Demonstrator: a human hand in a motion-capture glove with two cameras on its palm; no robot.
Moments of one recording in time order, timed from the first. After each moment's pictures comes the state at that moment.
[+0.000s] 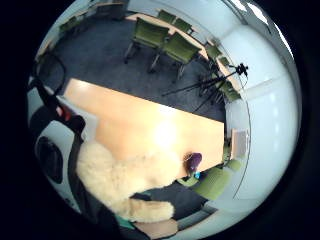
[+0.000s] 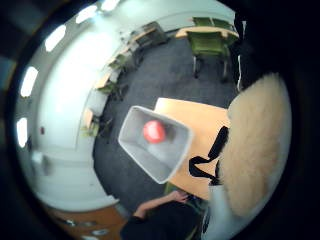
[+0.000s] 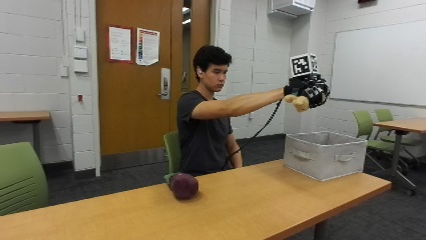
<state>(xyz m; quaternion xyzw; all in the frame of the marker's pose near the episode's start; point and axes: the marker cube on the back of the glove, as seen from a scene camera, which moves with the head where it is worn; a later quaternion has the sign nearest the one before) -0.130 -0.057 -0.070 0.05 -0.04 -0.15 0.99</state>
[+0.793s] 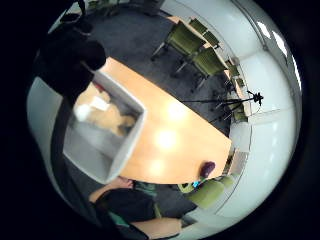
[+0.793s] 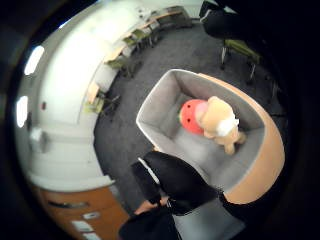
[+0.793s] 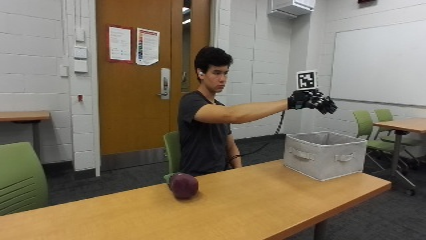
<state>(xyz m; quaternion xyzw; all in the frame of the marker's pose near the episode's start) -0.221 -0.014 -0.014 0.01 -0.05 -0.28 0.96</state>
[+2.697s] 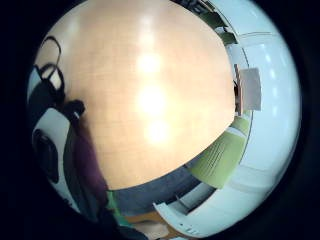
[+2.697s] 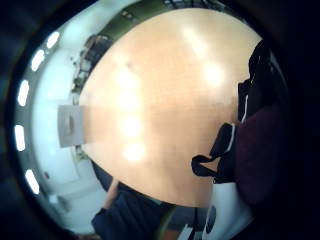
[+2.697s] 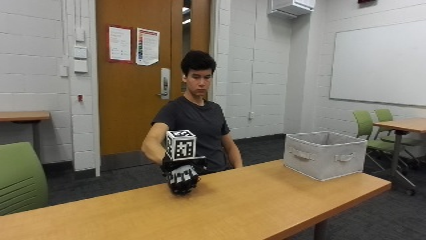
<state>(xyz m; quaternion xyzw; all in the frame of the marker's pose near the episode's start) 0.379 0.134 0.216 -0.10 0.00 0.09 0.99</state>
